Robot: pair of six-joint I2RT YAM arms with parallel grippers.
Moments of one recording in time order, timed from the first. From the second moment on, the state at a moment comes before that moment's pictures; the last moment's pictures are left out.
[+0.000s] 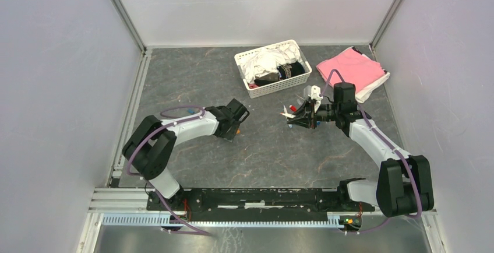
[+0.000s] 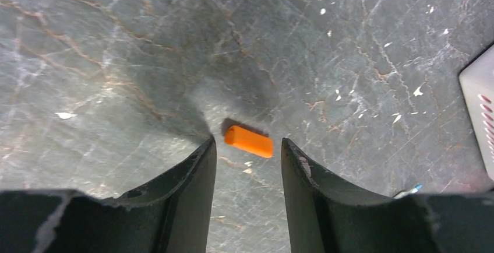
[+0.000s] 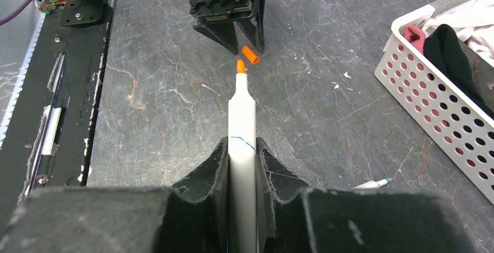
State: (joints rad) left arm -0.72 1.63 0.92 -0.57 -0.36 -1.84; right arm 0.15 1.26 0.70 -0.11 -1.23 -0.60
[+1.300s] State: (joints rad) left arm -0.56 1.94 1.32 -0.85 -0.38 -1.24; right arm 0.15 1.26 0.70 -0.11 -1.25 -0.60
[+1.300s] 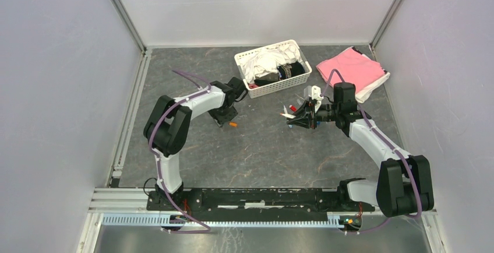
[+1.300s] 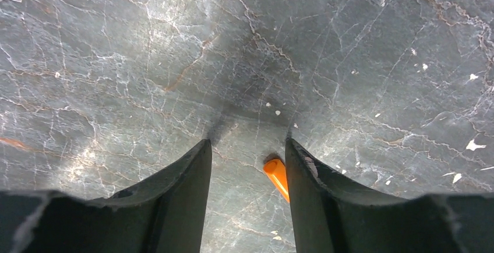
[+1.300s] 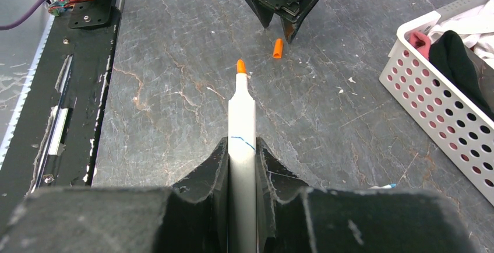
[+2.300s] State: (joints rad) left arm -0.60 1.85 1.20 -0.79 -0.21 -1.61; right arm 0.15 1.25 0.70 -0.10 -1.29 -0.60
